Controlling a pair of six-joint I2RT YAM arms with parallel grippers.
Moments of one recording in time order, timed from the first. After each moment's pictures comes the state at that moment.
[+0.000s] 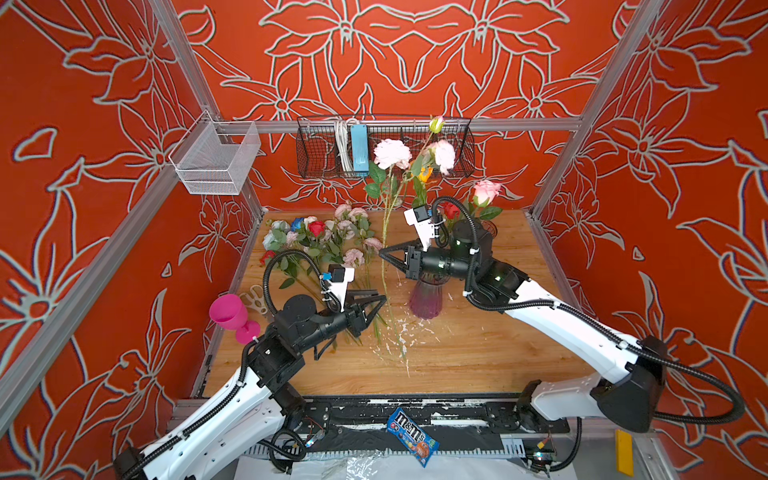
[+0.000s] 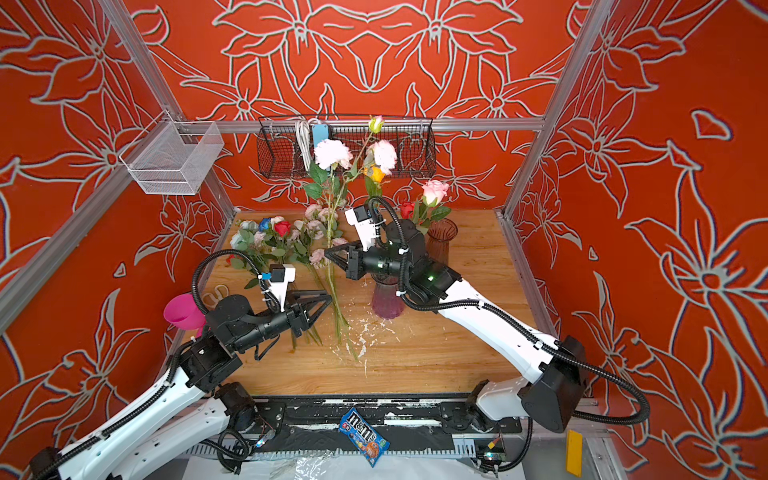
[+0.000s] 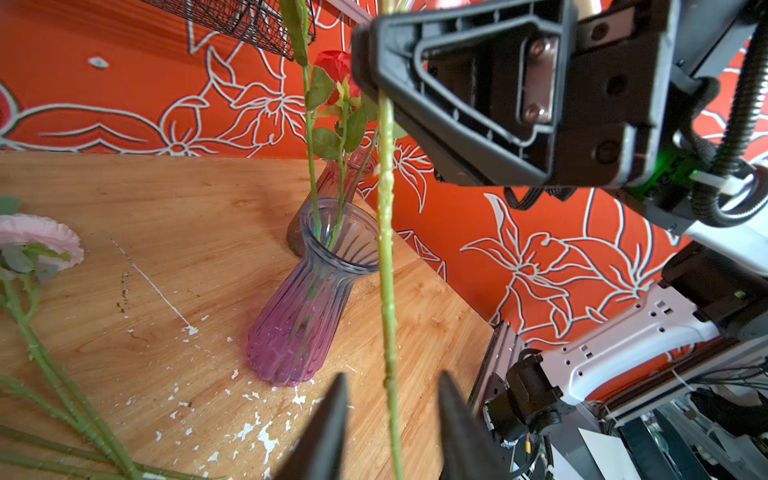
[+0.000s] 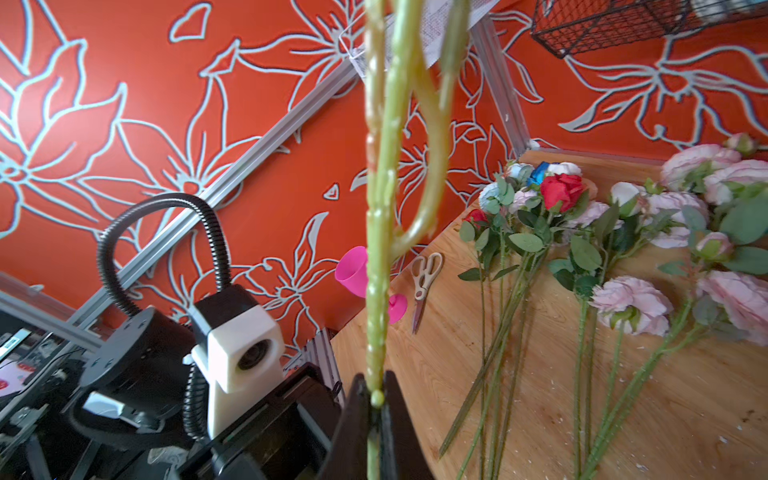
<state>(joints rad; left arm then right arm) -0.63 0.65 0.60 -0.04 0.29 -0.49 0.77 1.36 1.28 -0.06 -0.46 0.54</state>
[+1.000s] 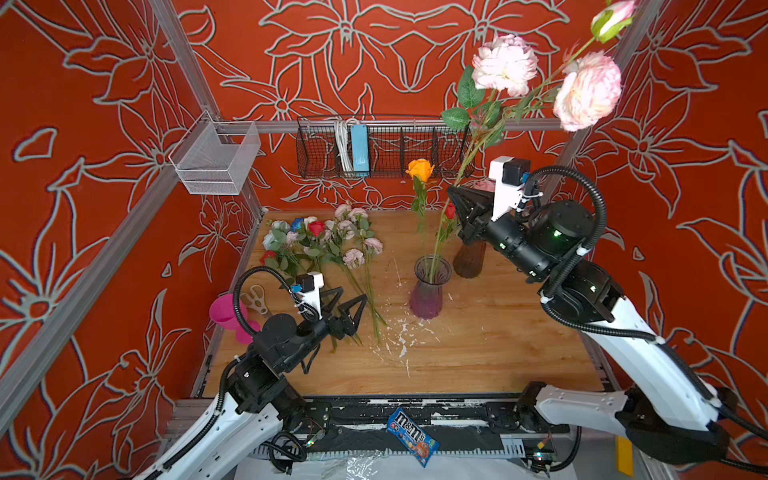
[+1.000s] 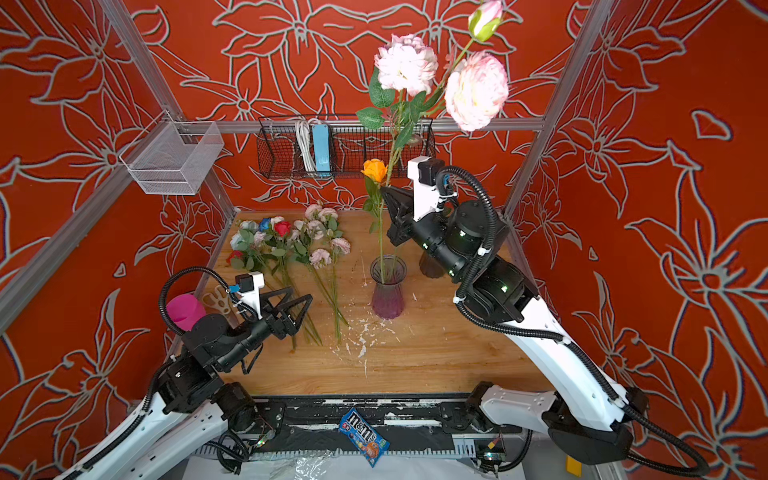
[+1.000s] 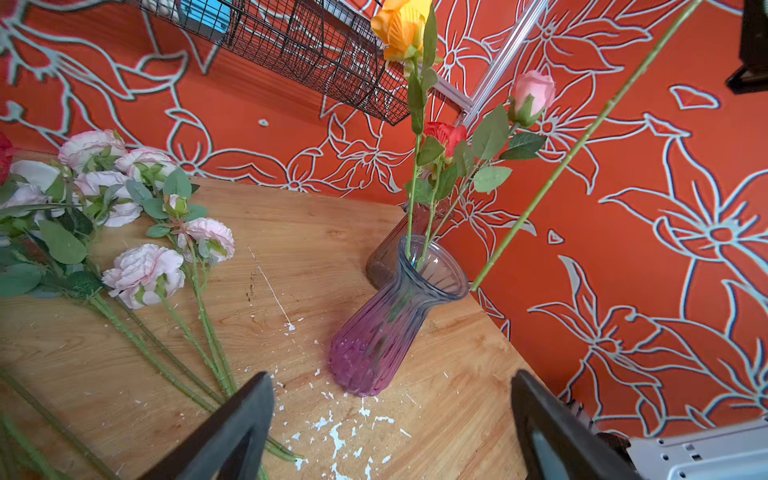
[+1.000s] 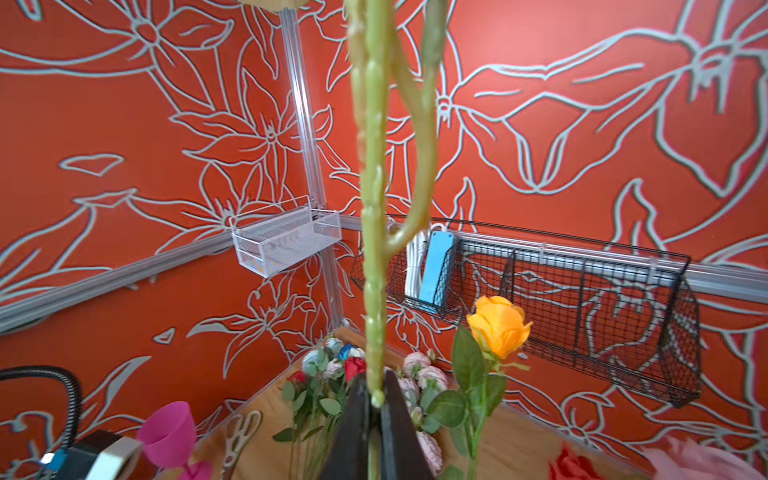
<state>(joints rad) -0.63 0.44 0.55 -0.18 -0.01 -0.53 0.76 1.17 1.58 -0.26 0.12 0.10</state>
